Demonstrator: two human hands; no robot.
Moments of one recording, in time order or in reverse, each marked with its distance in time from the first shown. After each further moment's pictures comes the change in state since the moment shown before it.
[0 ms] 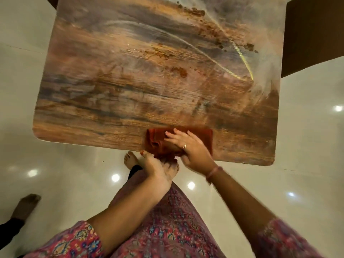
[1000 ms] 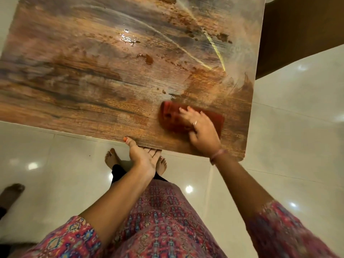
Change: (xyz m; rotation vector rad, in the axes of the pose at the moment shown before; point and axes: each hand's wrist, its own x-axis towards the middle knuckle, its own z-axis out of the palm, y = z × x) left_hand 0.031 -0.084 0.025 0.001 0.002 0.223; right_hand -0.047 0.109 -0.077 -0.070 0.132 0.073
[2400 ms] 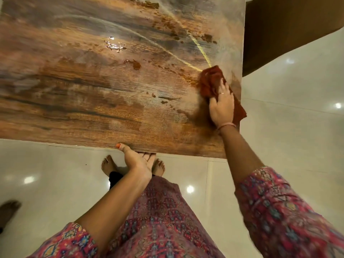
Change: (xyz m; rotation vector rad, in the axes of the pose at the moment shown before) left_hand 0.003 -0.003 0.001 0.038 0.129 0.020; right_hand 0.039 0.057 -0.046 0.031 0.352 0.516
